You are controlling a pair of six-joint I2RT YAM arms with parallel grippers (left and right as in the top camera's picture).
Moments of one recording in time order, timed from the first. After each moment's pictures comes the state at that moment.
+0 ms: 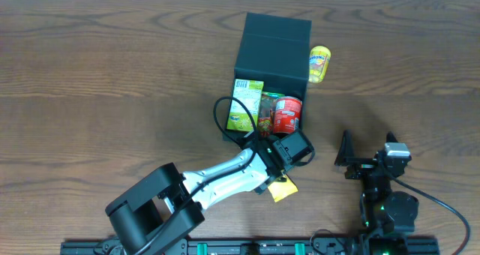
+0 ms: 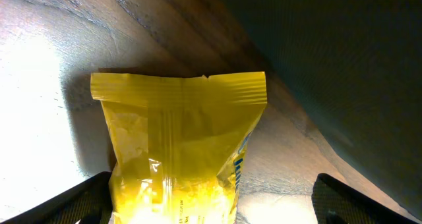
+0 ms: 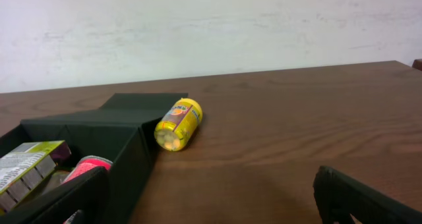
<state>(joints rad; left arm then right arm) -1.04 1.84 1.10 -0.55 -0.04 -1.68 -0.02 0.01 0.01 -0.07 -0.01 0.11</state>
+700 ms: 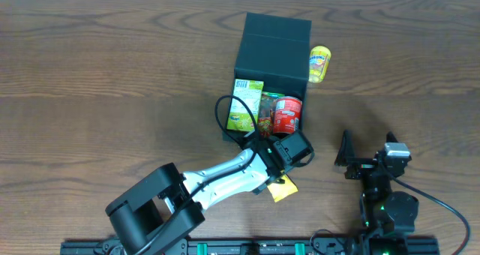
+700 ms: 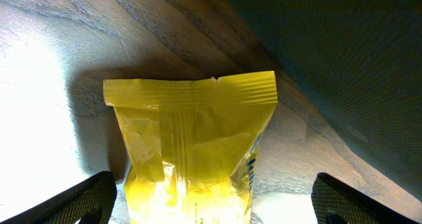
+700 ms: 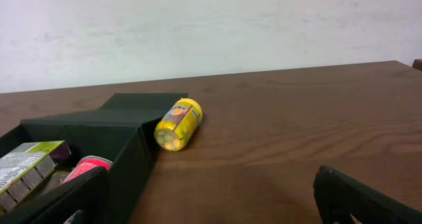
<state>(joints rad) -1.04 1.85 1.10 -0.58 -0.04 -1.63 -0.02 0.01 0.01 -0.07 -0.01 0.11</state>
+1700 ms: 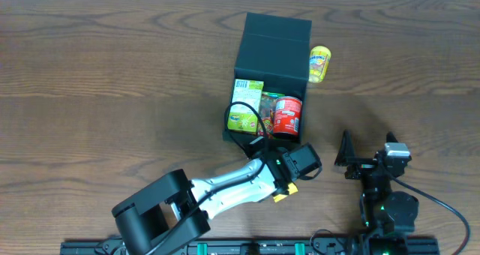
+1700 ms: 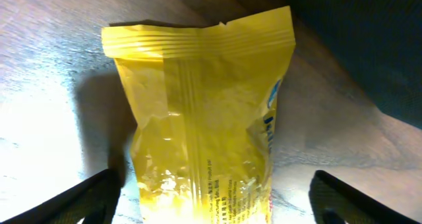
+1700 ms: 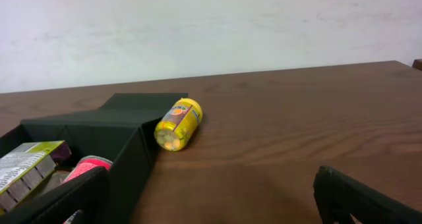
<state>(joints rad) -1.12 1.86 1.11 -0.60 -0.10 -1.64 -0.02 0.01 0.01 -0.07 -0.01 0.11</state>
